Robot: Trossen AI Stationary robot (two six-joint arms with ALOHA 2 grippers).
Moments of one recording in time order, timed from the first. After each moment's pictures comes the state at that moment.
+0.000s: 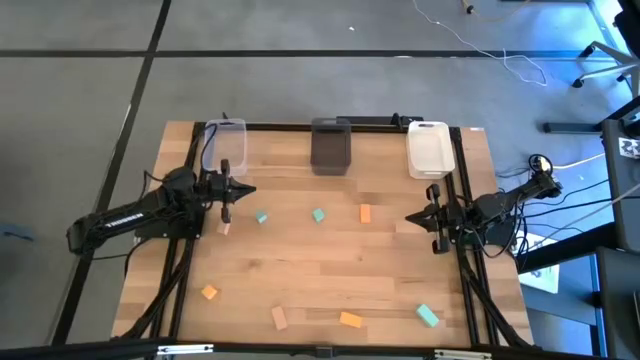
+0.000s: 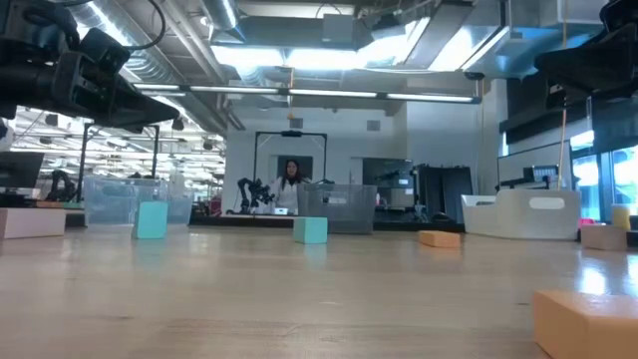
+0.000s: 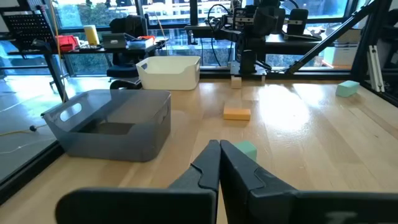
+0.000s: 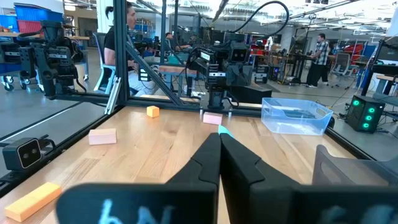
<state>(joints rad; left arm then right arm) 0.44 0.09 0.01 0.06 0.27 0.04 0.45 0.01 0.01 0.08 0.40 -0.09</state>
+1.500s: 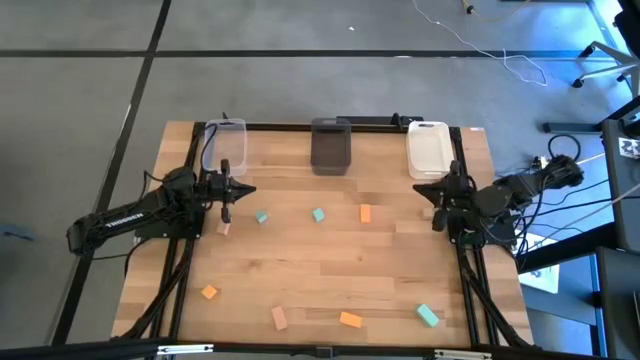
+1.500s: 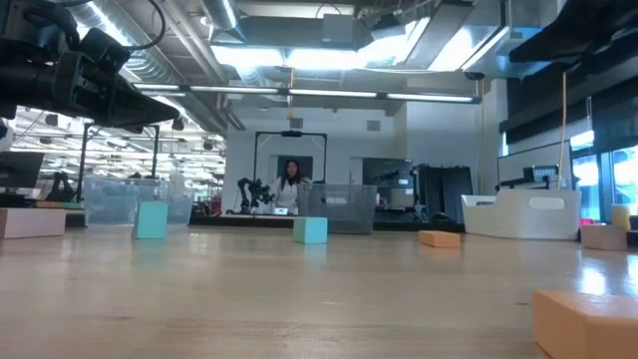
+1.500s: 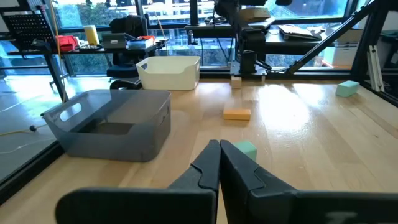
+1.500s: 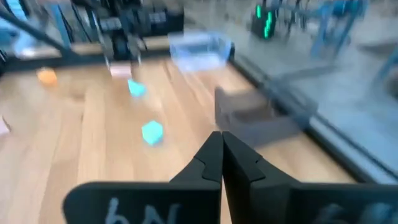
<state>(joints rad) 0.44 0.09 0.01 0.06 0.27 0.04 0.45 0.46 0.59 -0.60 0.78 0.32</state>
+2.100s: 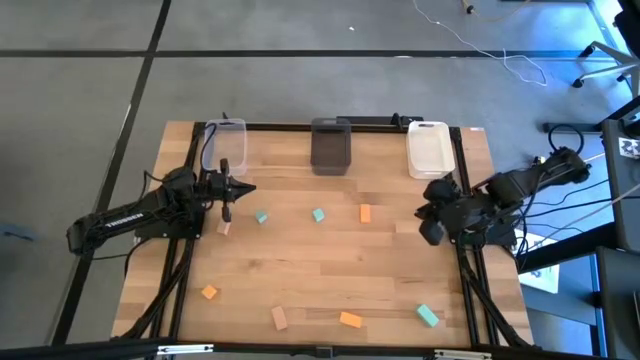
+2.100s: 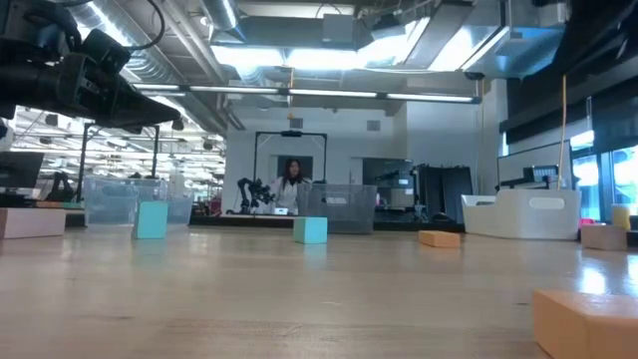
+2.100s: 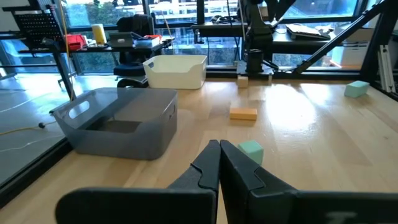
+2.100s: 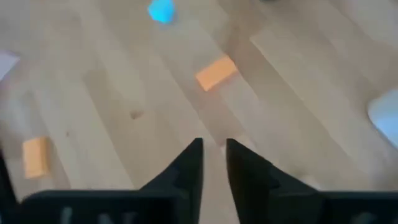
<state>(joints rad) 0.44 0.09 0.01 0.06 0.24 0.03 0.43 0.92 0.99 -1.18 0.39 1.02</state>
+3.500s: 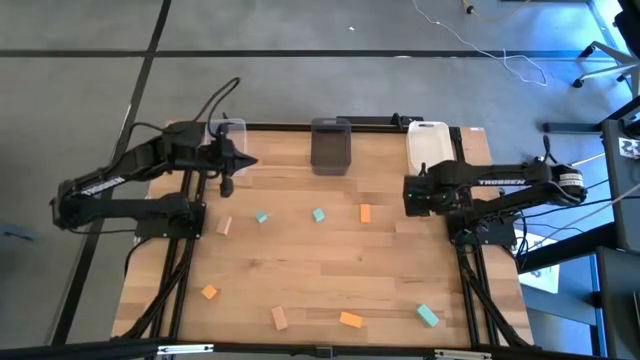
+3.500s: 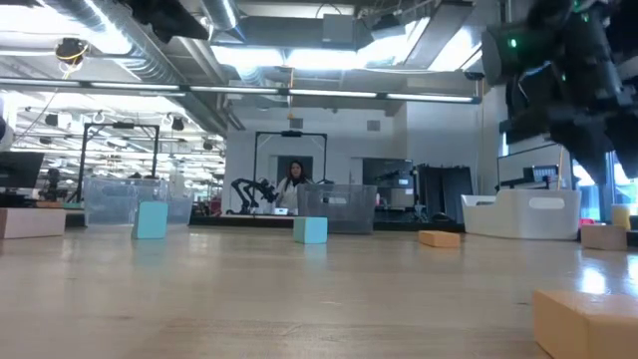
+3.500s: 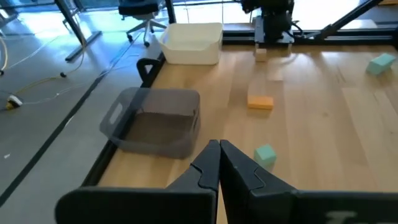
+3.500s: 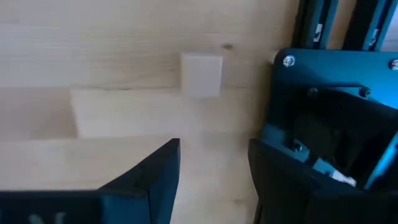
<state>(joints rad) 0.40 0.72 0.89 -0.53 0.11 0.17 -0.15 1.18 0.77 -1.32 -0.04 1.39</state>
